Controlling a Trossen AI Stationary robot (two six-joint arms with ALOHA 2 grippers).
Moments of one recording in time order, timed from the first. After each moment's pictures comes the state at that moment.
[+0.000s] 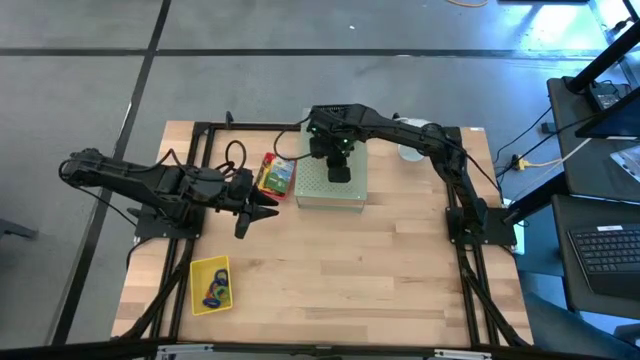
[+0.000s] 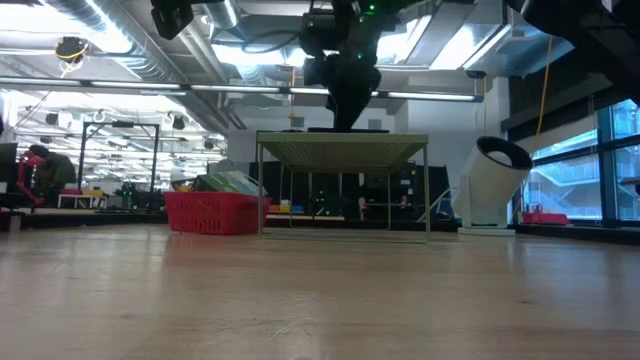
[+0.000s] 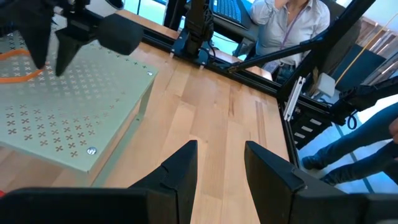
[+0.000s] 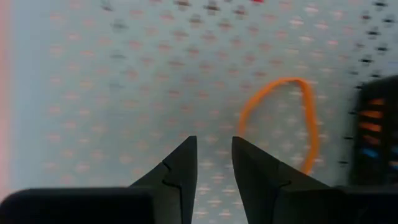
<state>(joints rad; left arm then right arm) -0.23 0.88 0.84 -0.29 -0.16 -0.46 -0.31 2.16 2.14 -1.29 -0.03 -0.41</state>
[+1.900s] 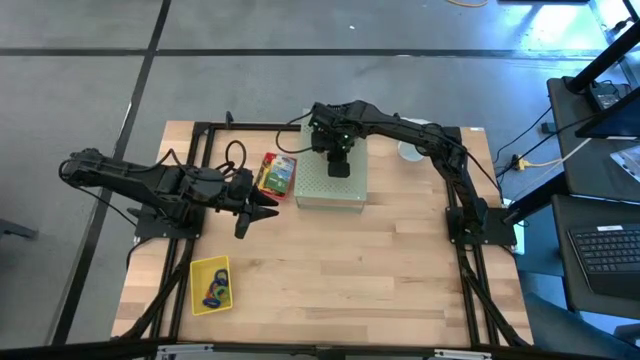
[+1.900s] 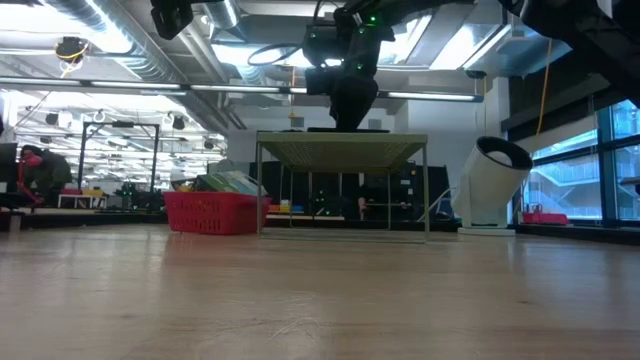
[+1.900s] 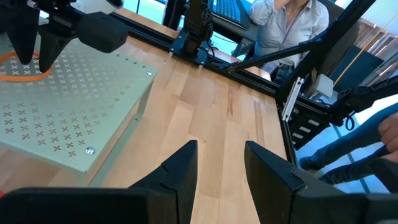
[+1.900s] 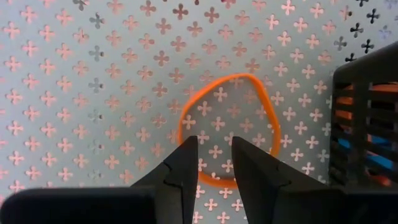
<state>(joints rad) -0.23 0.88 0.84 -0.29 -0.15 -0.47 -0.35 2.17 2.11 -1.25 -0.03 -0.40</state>
